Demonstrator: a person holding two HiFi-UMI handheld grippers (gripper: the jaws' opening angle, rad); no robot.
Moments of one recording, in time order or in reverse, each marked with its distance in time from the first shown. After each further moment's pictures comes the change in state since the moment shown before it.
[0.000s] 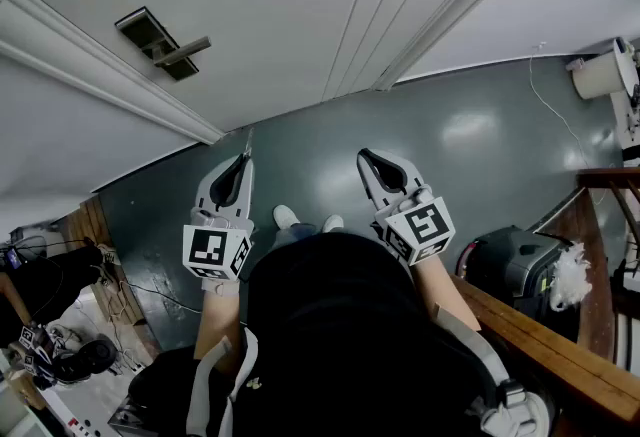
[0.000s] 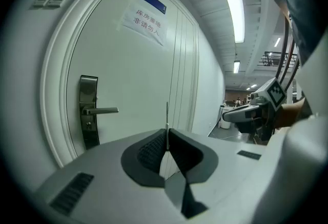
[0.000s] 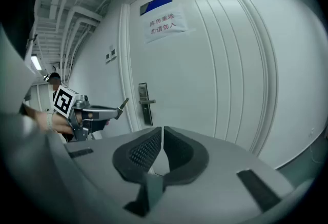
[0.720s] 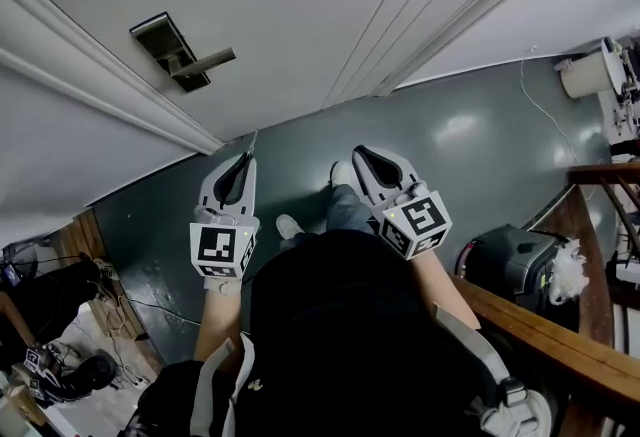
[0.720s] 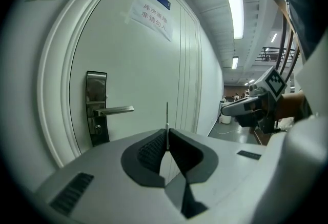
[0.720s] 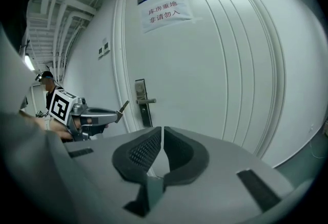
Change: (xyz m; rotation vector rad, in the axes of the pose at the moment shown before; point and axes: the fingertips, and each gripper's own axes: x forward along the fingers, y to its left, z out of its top) left arm 0.003 0.069 -0.006 0.052 0.029 -0.006; right arm 0.069 0.032 0.013 0.029 0.016 -0.027
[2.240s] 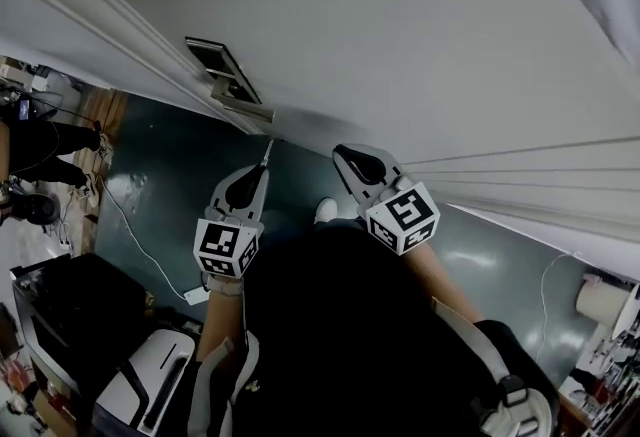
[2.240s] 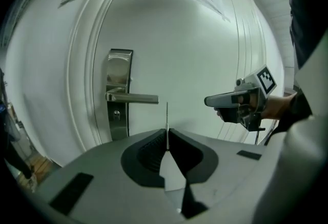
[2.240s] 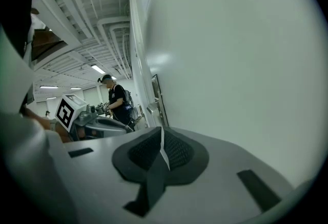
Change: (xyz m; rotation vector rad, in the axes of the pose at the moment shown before) left arm 0.125 0.088 0.002 -0.284 0.097 0.558; right arm 0.243 -0.054 0.098 -0.219 0.108 0.804
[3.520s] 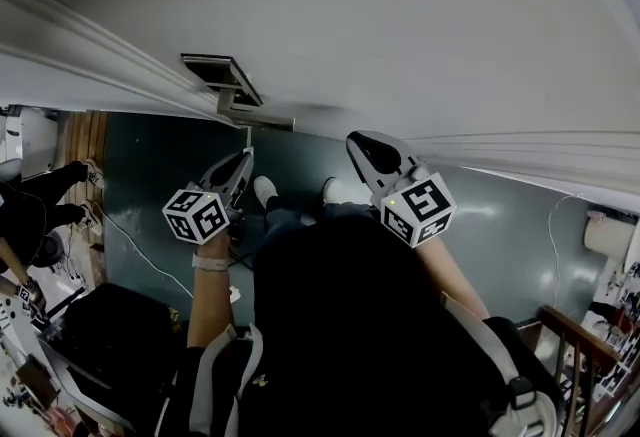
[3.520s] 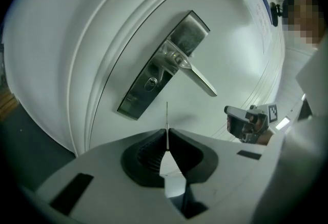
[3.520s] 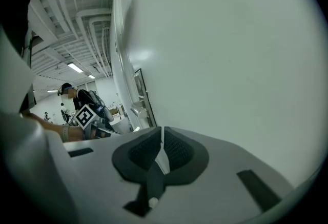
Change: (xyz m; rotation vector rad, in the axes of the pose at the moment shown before) left arm 0.036 0.115 -0.060 -0.454 0.155 -0.280; right arm 0.040 -0.007 -0.005 0.104 0.040 -0.214
